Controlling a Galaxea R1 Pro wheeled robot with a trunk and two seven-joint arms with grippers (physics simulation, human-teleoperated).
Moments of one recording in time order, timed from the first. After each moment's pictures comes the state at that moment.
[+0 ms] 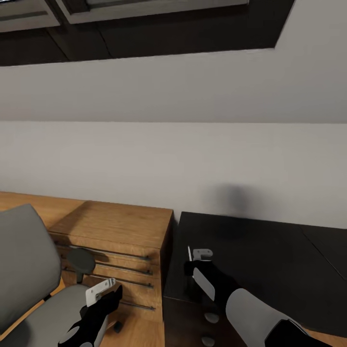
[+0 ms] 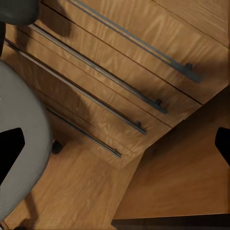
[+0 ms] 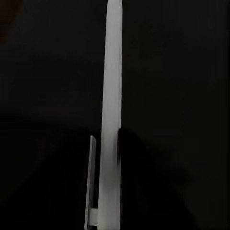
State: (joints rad) left arm -0.08 0.31 -0.54 -1.53 0.92 0.10 0.73; right arm -0.76 0.16 0.55 -0.41 -0.59 0.34 -0.29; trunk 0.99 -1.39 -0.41
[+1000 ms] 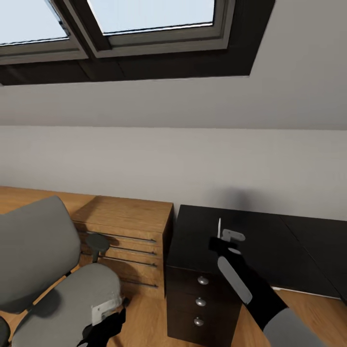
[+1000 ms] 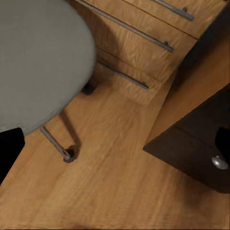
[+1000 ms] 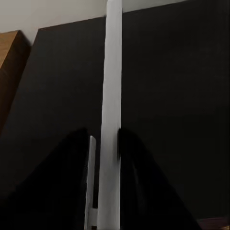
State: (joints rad) left arm -0.08 0.29 -0.63 -1.38 0.92 0.11 0.73; right arm -0.57 -0.07 0.45 -1.11 -0.70 0.34 -0.65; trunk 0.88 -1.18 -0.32
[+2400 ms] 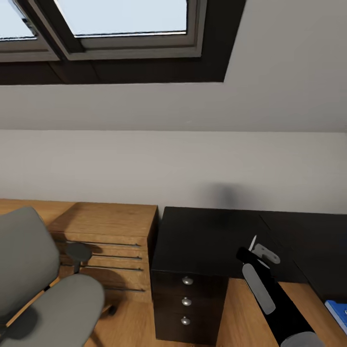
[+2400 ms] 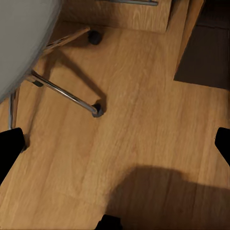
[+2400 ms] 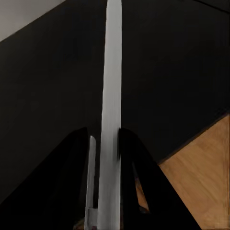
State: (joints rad) left arm -0.08 0.11 -0.76 -0.91 0.71 0.10 0.73; right arm -0.45 -0.08 0.13 -1.15 -0.72 0.27 -0.71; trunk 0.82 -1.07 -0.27
